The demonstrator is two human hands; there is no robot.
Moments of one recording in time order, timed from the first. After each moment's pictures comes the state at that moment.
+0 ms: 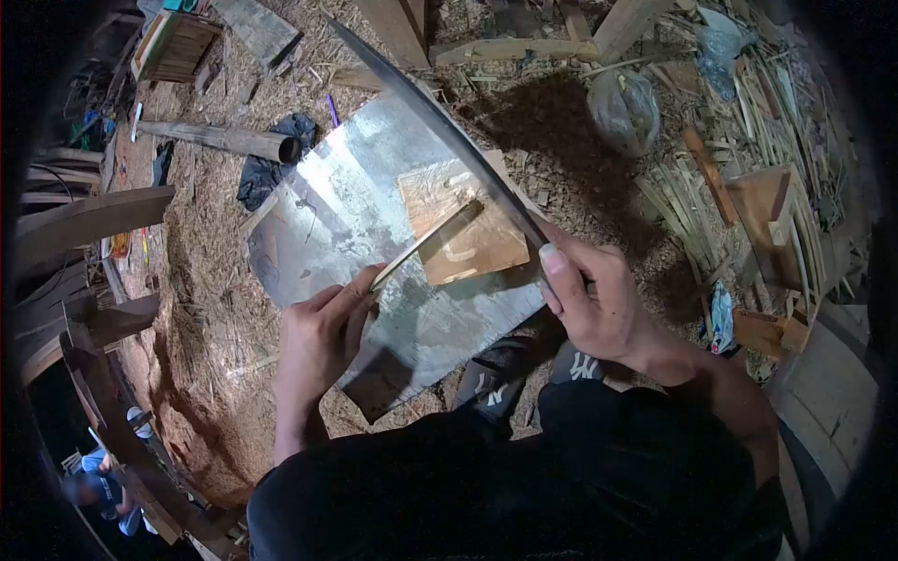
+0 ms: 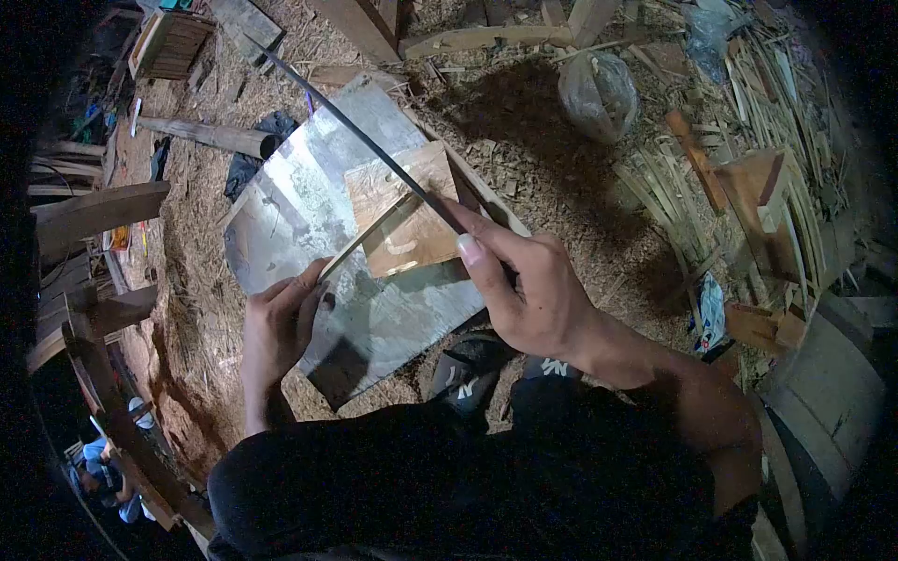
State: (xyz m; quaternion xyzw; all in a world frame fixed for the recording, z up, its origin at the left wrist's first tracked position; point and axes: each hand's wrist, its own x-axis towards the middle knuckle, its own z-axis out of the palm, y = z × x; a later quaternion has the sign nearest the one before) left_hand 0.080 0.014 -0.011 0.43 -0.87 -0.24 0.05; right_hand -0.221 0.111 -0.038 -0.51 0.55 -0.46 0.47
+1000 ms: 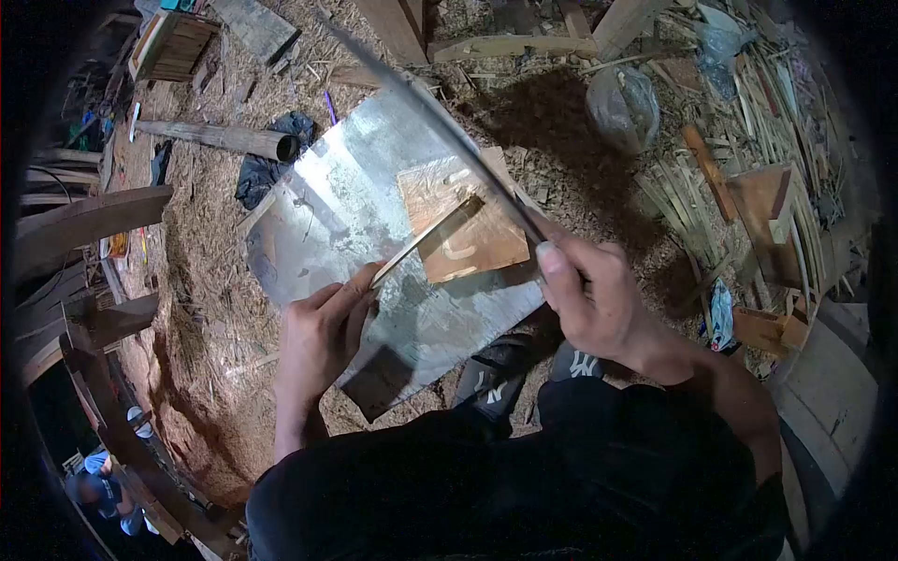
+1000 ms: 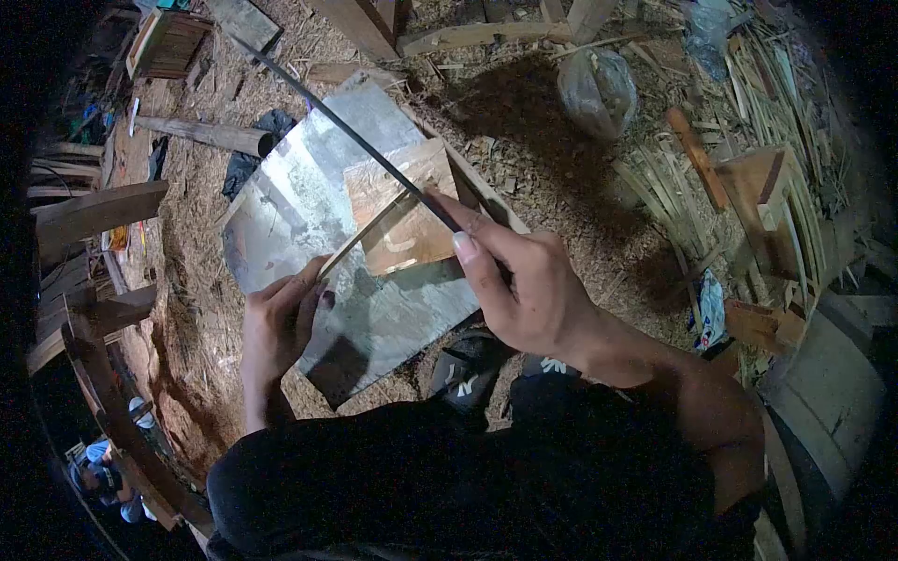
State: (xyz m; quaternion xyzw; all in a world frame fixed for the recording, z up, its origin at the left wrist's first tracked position) left_hand 0.078 0.014 -0.009 0.44 -0.86 -0.25 0.05; right_hand -0.220 0.109 -0.042 -0.55 0.56 -0.45 0.42
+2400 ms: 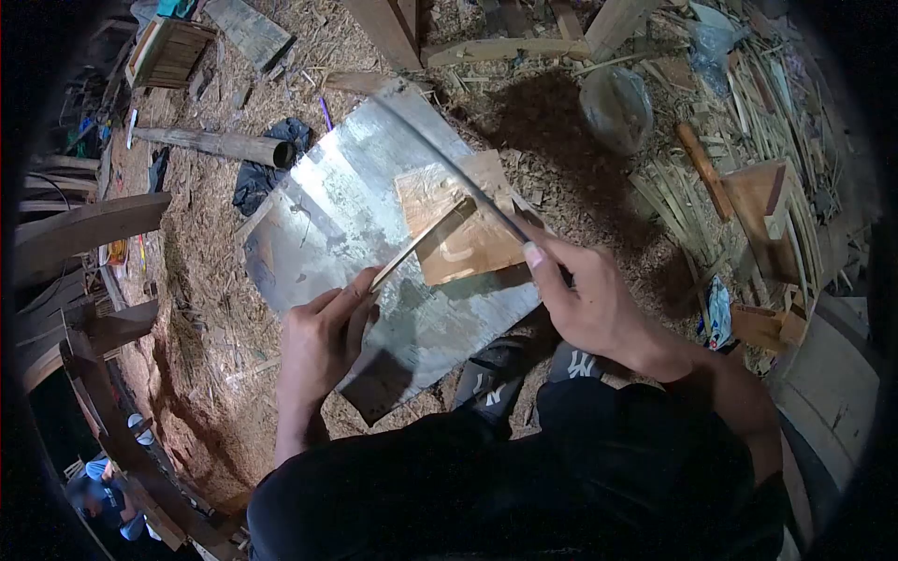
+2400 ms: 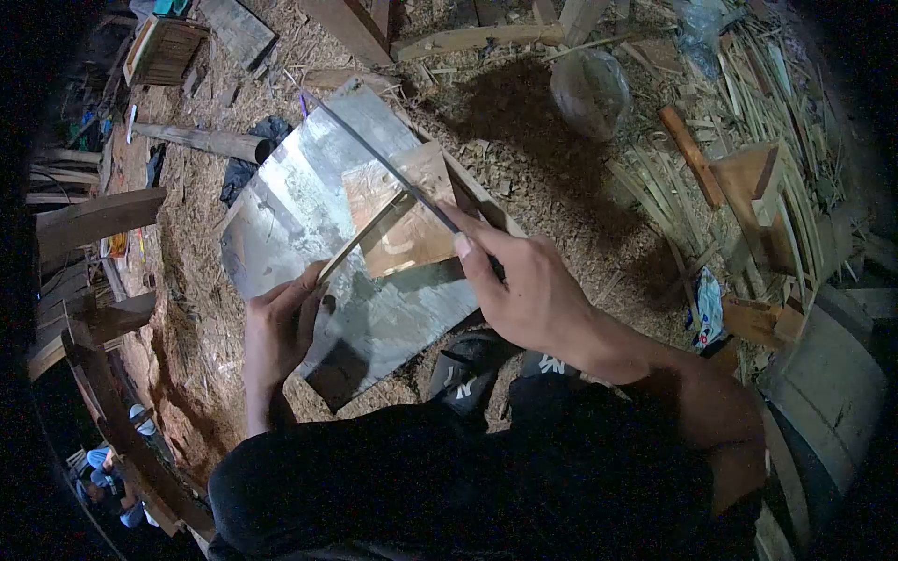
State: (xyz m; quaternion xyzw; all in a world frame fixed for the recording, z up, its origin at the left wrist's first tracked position) left_hand 0.075 0.014 -0.011 0.43 -0.86 -0.27 0.07; right_hand -0.222 0.111 -0.043 -0.55 0.62 -0.36 0.42
